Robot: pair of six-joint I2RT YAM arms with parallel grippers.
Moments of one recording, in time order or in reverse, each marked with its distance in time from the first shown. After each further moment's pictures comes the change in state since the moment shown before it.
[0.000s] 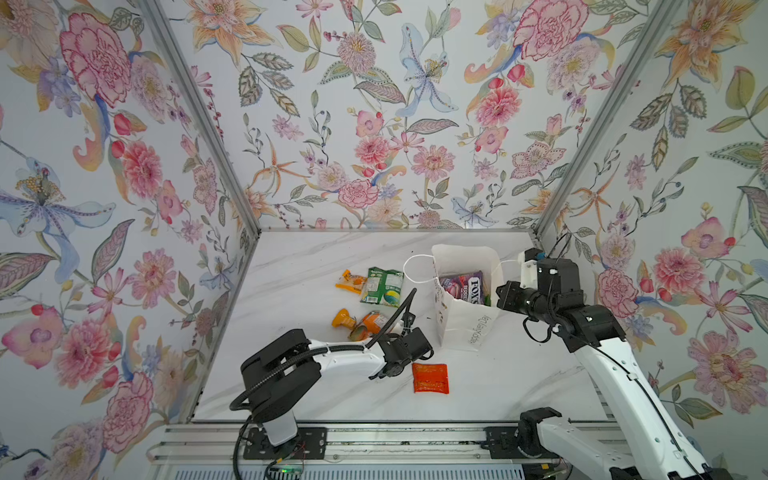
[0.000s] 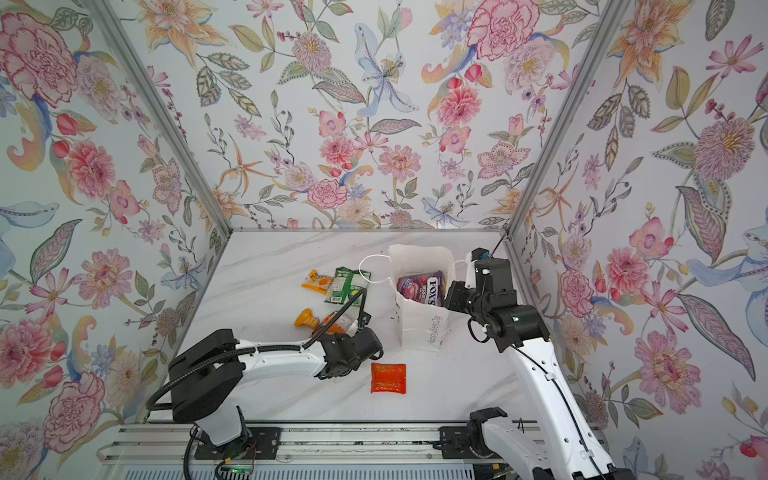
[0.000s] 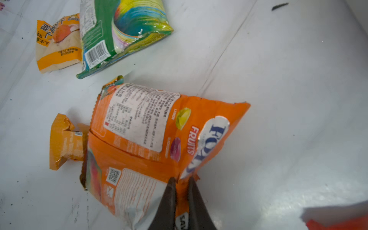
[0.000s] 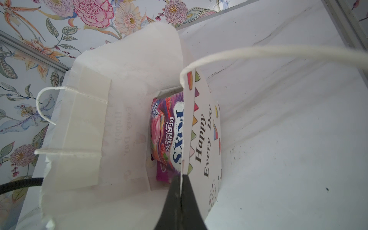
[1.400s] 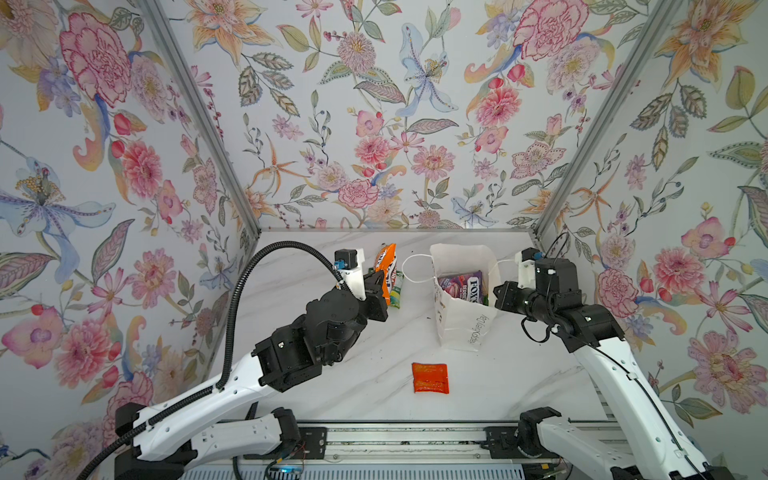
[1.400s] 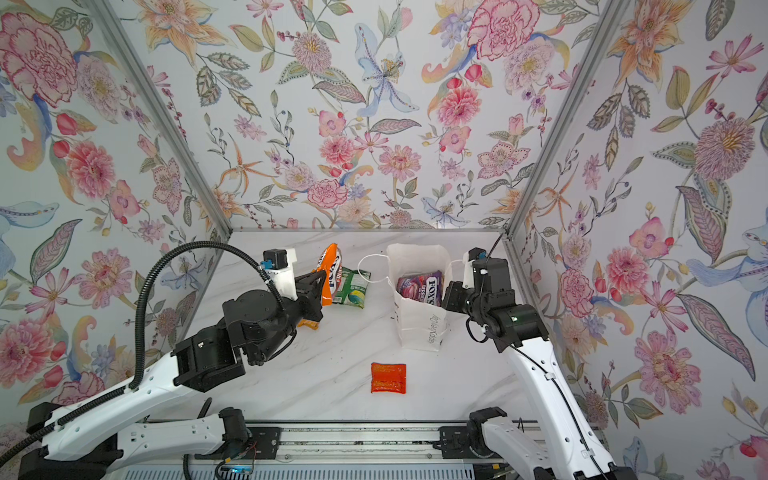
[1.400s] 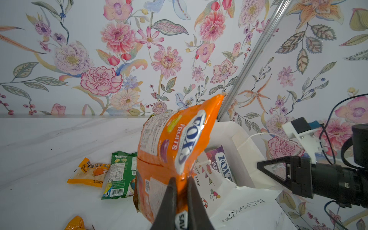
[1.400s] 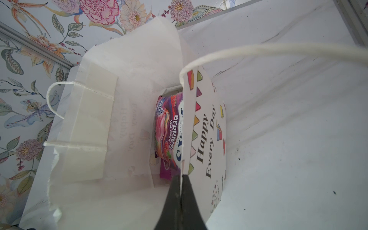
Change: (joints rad) left arm 0.000 -0.648 0.236 0.150 -0.046 0.065; right arm 0.023 0.004 0.002 0.004 -0.007 0.001
